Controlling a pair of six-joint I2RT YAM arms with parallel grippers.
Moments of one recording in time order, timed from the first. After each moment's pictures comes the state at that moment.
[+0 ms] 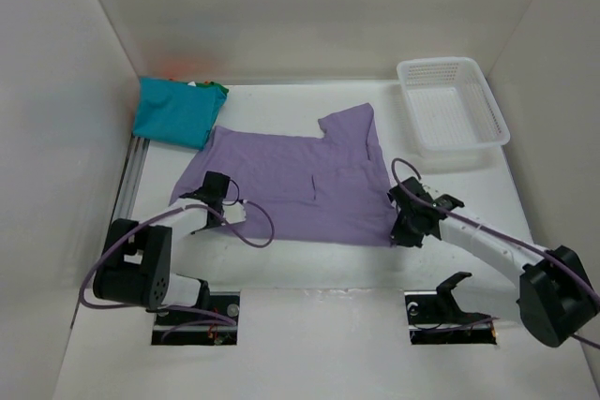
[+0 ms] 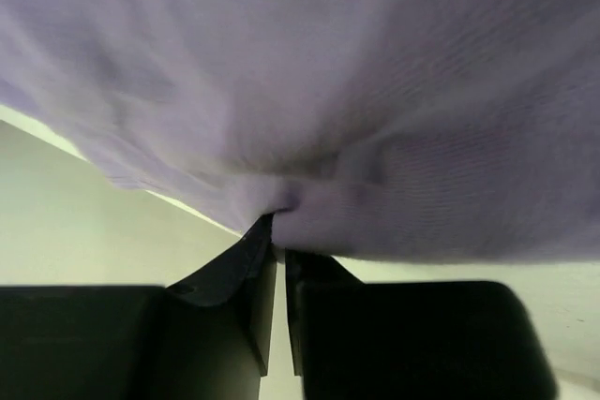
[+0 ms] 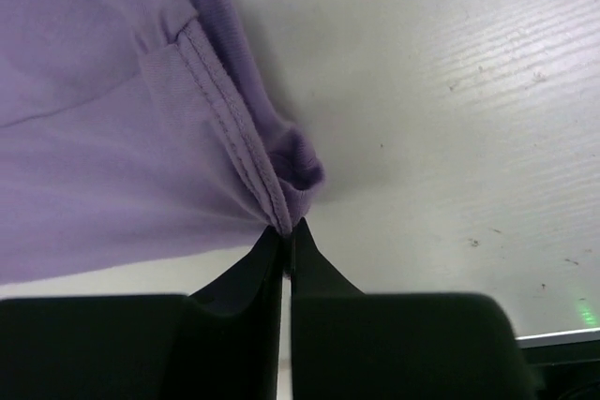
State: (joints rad) left arm -0.21 1.39 0.52 -0.40 -0.47 1.15; right arm 0.53 1.18 0.61 -0.72 0.16 0.96
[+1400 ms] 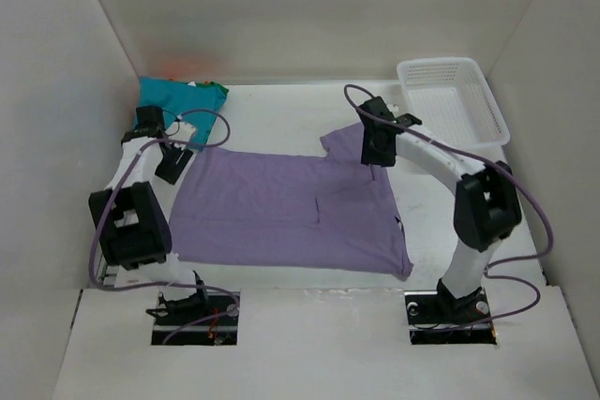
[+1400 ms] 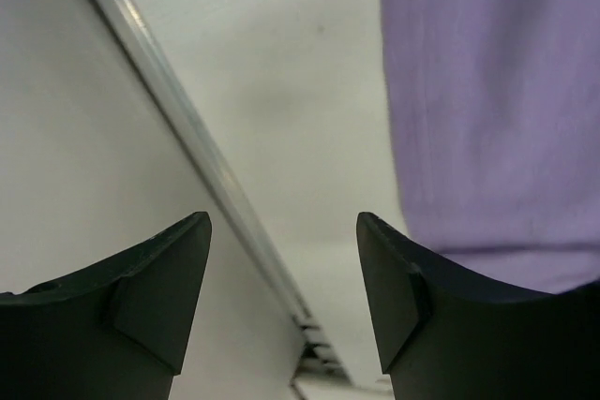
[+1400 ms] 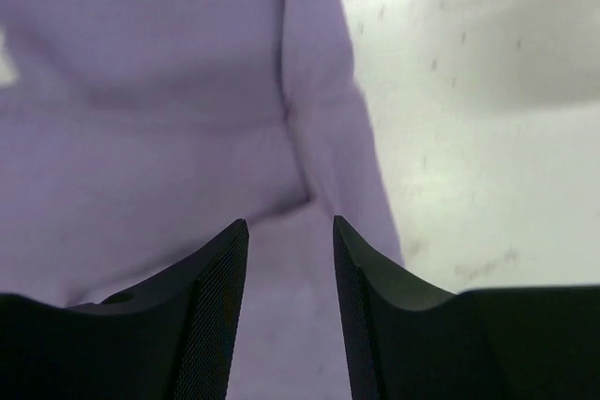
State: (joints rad) left arm 0.21 1.60 1.18 -0.68 -0.12 0.73; right arm 0.48 1.75 1.40 -0.77 0.32 0.56
